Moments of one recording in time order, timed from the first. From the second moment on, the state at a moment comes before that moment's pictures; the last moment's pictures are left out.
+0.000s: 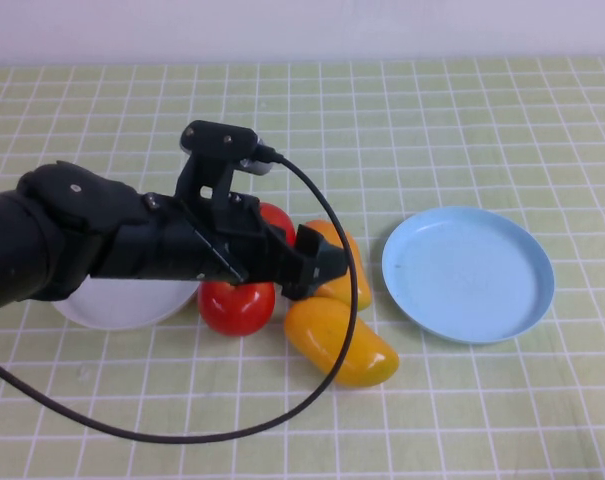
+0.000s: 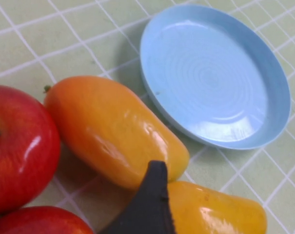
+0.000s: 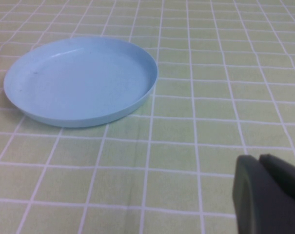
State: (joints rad) right arm 0.06 -0.01 0.03 0.15 0.36 -0.13; left arm -0.49 1.56 -0.99 -1.16 0.47 1.06
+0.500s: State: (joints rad) right arm 0.06 -0.01 0.03 0.15 0.36 -0.13; left arm -0.52 1.56 -0.99 -0.60 0.46 0.77
